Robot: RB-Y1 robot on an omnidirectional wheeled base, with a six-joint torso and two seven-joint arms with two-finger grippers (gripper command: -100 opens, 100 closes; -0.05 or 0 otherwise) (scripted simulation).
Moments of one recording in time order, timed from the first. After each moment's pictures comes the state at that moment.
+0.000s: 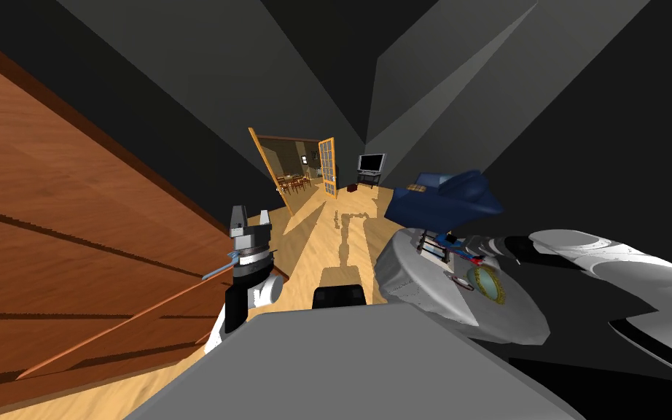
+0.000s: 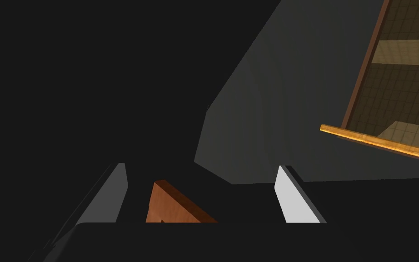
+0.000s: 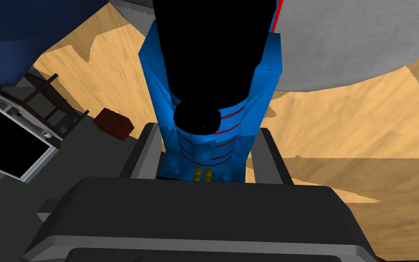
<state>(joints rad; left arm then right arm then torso) 0.45 0.02 0.00 -2.33 0.05 -0.54 -0.13 -0.16 -1.41 0.31 -0.58 1.04 -0.88 0.18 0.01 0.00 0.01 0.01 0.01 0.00</state>
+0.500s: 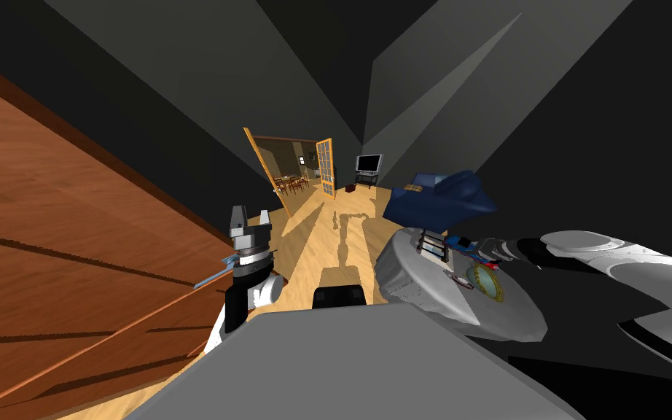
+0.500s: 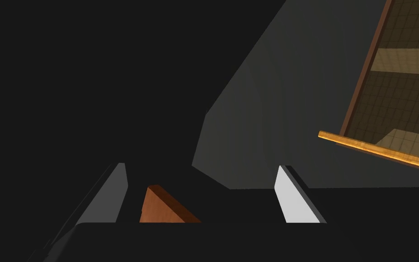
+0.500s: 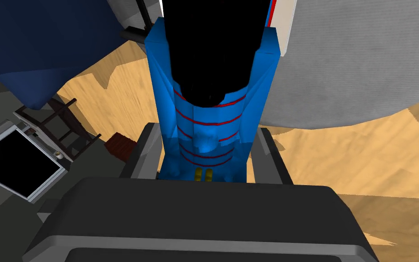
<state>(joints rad) 0.45 0.02 0.00 -2.33 0.05 -0.54 -0.13 -0.18 -1.43 0.37 -0.51 1.08 -0.83 0.20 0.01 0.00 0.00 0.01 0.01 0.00</state>
